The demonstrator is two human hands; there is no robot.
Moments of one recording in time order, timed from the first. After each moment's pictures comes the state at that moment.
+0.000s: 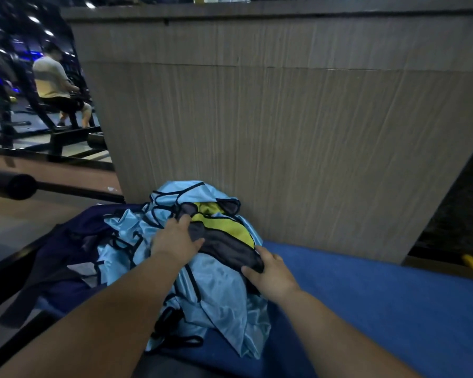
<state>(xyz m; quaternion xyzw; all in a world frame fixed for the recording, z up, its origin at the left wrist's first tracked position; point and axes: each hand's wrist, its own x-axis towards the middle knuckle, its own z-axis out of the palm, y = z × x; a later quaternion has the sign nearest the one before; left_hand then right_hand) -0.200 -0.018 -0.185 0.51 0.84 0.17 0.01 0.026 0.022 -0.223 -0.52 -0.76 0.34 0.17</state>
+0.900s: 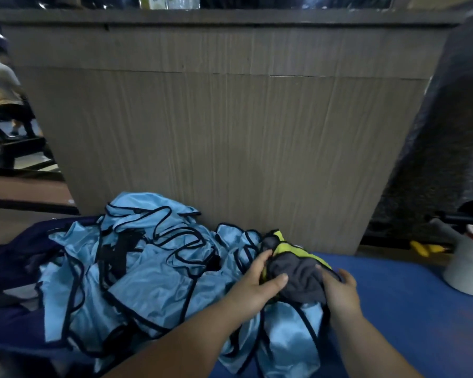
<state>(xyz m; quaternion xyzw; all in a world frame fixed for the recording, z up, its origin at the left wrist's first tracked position) 0.013 -0.031 -0.201 0.59 0.53 0.38 0.47 0.199 0.035 -0.241 -0.66 -0.35 0.46 0.49</state>
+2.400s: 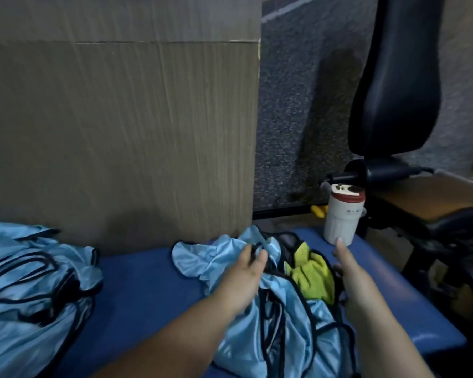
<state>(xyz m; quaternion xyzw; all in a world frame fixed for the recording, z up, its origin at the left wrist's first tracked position) 0.233 0.045 -0.221 0.62 0.58 0.30 0.44 0.427 0.001 -0.200 -0.59 -0.30 0.51 0.55</state>
